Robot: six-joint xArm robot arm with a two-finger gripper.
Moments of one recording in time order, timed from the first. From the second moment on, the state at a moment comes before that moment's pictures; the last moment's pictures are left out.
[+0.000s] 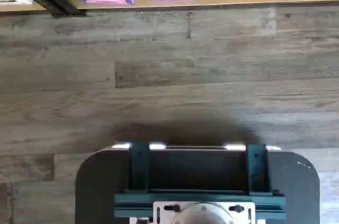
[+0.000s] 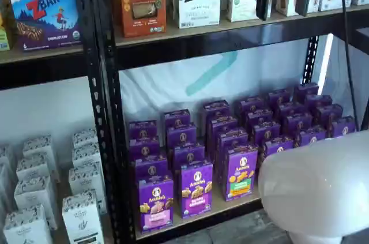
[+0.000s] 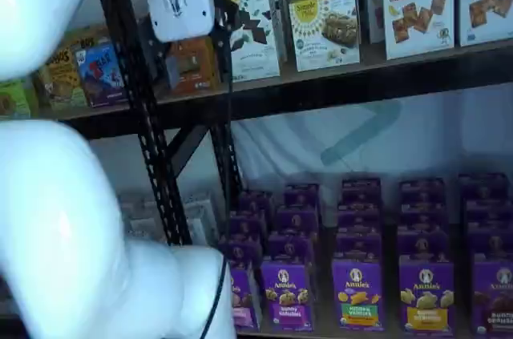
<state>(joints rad) 0.01 -0.84 -1.15 0.04 2.00 0.03</state>
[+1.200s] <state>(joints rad) 0.03 -0.88 -1.01 0.07 1.85 0.06</state>
